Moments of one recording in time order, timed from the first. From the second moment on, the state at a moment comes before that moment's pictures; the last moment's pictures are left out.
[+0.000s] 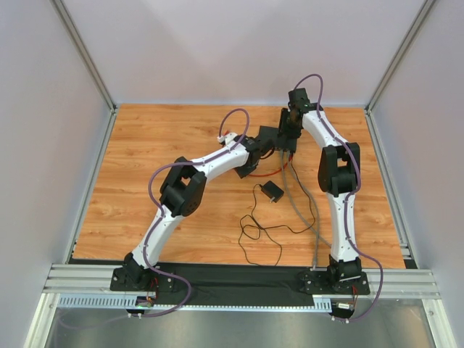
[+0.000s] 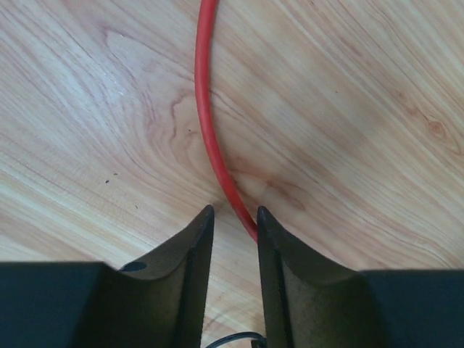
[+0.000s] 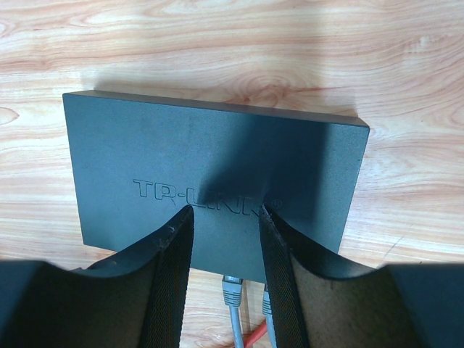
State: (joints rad) left arm -0.79 2.40 2.06 -1.01 -0.51 -1.42; right arm 0.18 2.42 2.16 -0.74 -0.04 0.35
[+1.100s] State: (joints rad) left arm -0.46 2.13 1.72 -1.05 -0.85 -1.31; right arm 0.17 2.42 2.16 -0.74 -0.05 0.36
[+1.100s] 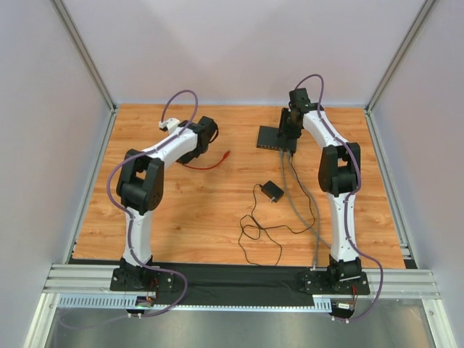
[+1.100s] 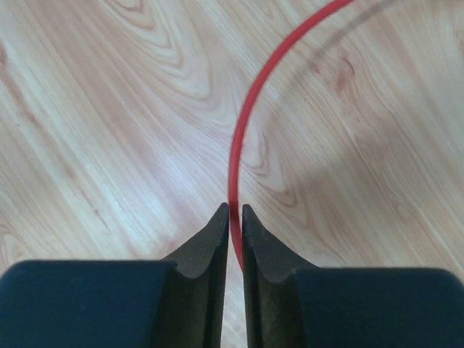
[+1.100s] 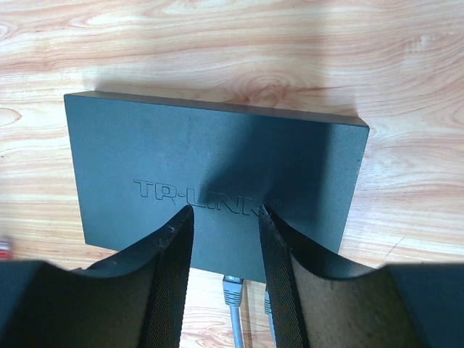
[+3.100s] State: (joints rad) left arm -0.67 2.47 1.84 0.11 0.16 -1.01; right arm 0.15 2.39 2.09 -0.68 -0.11 0.38
